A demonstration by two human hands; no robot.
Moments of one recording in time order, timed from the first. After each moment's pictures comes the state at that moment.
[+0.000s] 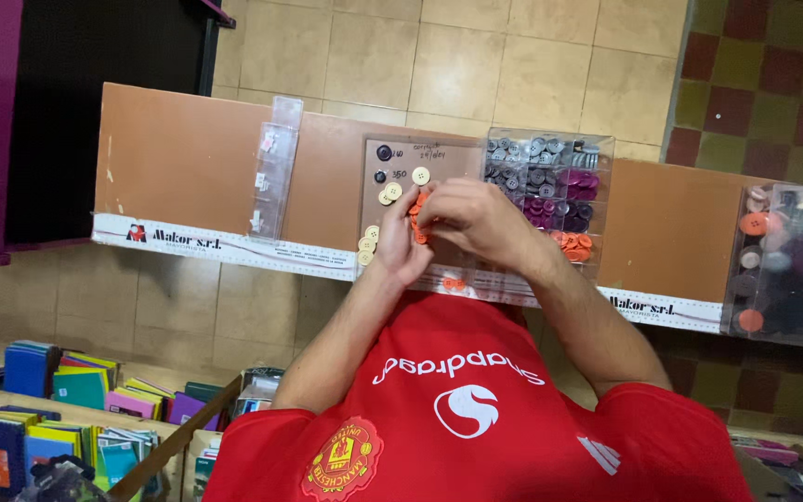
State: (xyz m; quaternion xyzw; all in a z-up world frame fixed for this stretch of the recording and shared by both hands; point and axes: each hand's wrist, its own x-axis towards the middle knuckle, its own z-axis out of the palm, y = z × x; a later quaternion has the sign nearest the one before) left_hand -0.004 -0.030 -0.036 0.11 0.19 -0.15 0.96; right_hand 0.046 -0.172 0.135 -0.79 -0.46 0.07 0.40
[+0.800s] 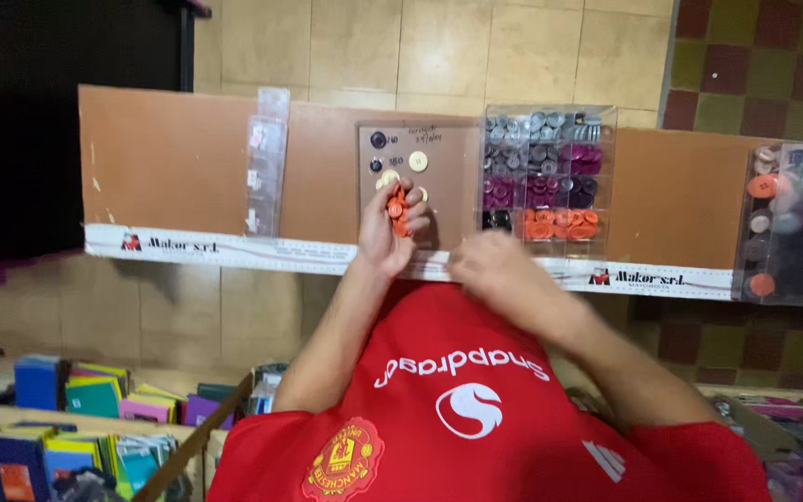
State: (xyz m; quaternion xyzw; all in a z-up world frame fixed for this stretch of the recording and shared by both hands) left_hand -0.017 0.008 0.010 0.05 0.19 -0.21 0.96; right_hand -0.057 -0.210 0.084 -0.86 -0.48 0.00 0.17
